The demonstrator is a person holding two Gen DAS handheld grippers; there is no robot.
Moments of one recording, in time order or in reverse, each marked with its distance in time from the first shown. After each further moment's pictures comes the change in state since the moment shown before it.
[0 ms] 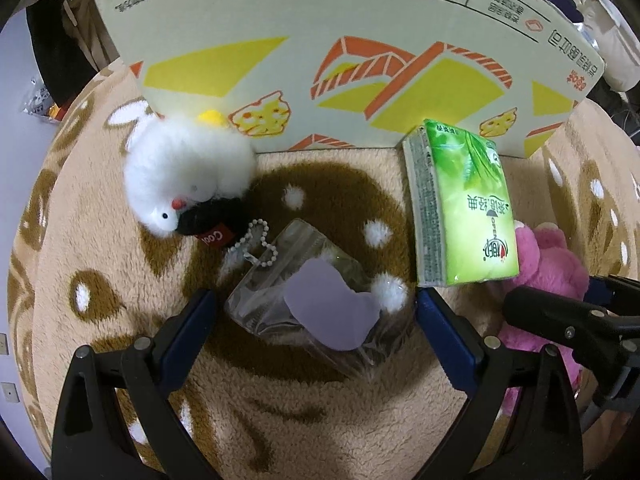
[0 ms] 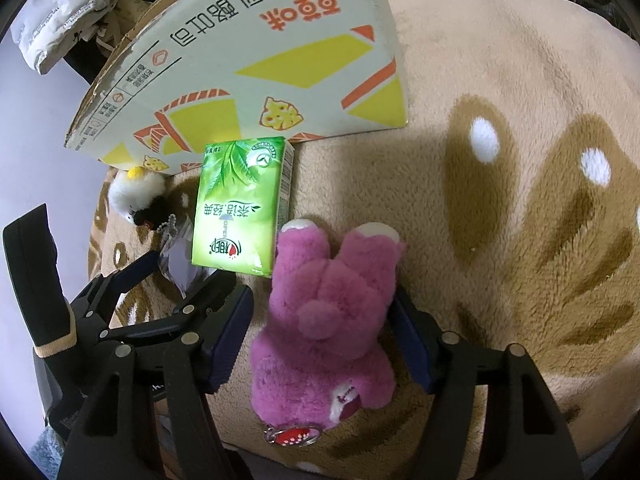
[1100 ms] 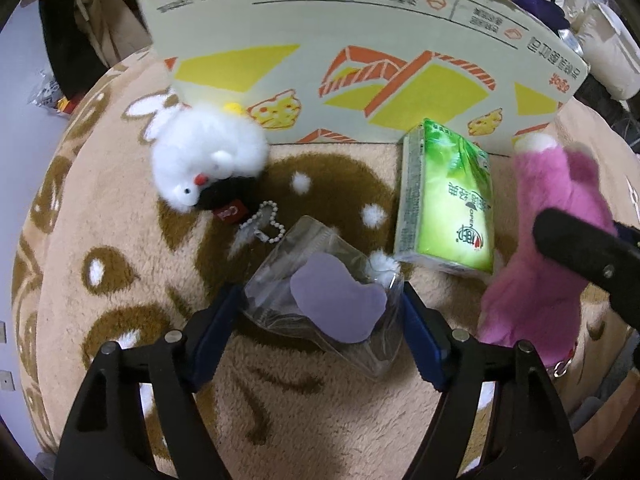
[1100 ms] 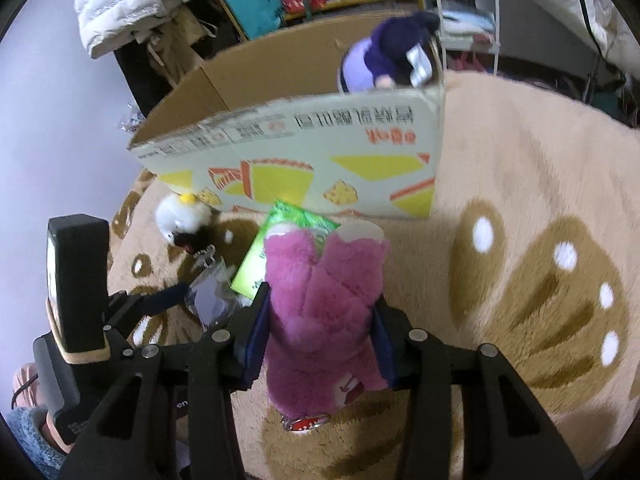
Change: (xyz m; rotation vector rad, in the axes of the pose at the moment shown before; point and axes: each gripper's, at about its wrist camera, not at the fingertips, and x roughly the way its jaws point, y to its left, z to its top) left arm -0.036 -0.003 -0.024 -0.038 -0.012 0.006; right arm -0.046 0.038 -0.007 -0.195 -0.253 -0.030
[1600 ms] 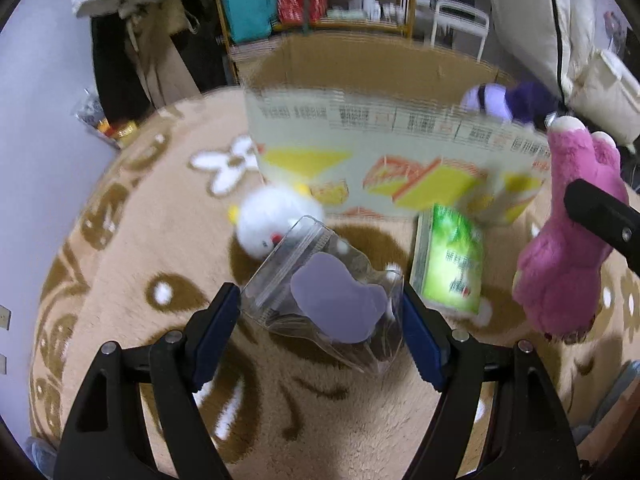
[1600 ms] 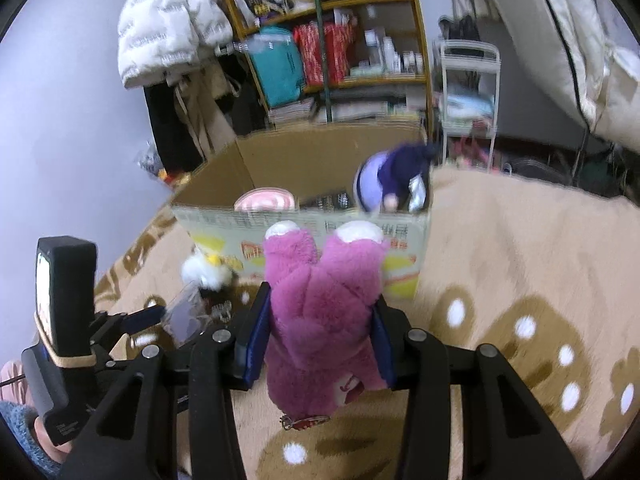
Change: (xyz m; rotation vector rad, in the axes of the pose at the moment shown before) left arm -0.066 0.008 -0.005 -0.074 -0.248 0.072; right arm -0.053 0.012 0.010 -0.109 -0.282 -0.031
